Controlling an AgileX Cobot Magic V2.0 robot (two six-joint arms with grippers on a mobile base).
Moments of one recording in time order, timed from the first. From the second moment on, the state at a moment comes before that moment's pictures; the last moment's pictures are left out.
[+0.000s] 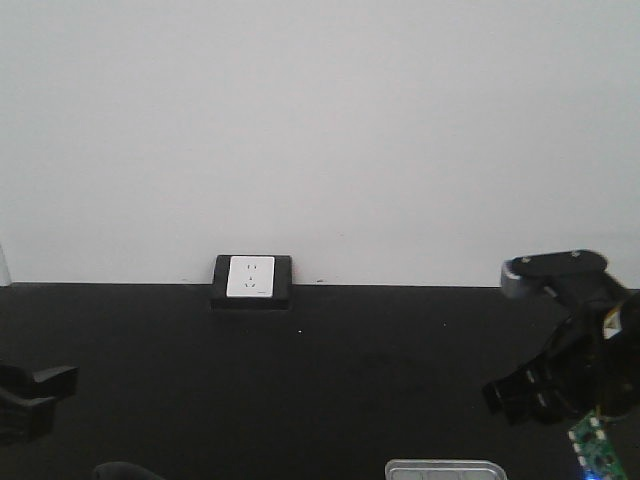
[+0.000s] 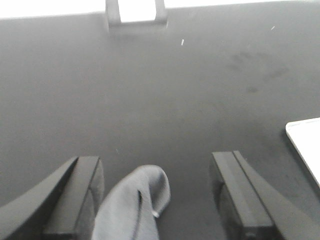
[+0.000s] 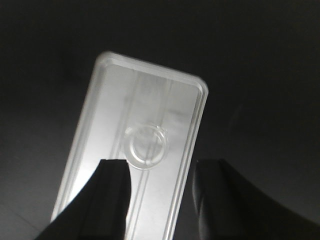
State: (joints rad) left arm -0.30 0.94 -0.90 0.08 0.58 -0.22; right arm 0.25 1.37 -1.23 0.05 0.98 -0.02
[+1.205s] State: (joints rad) left arm -0.30 0.46 -0.52 0.08 0.39 -0.18; right arm 0.25 0.84 -0.77 0.07 0.76 0.00
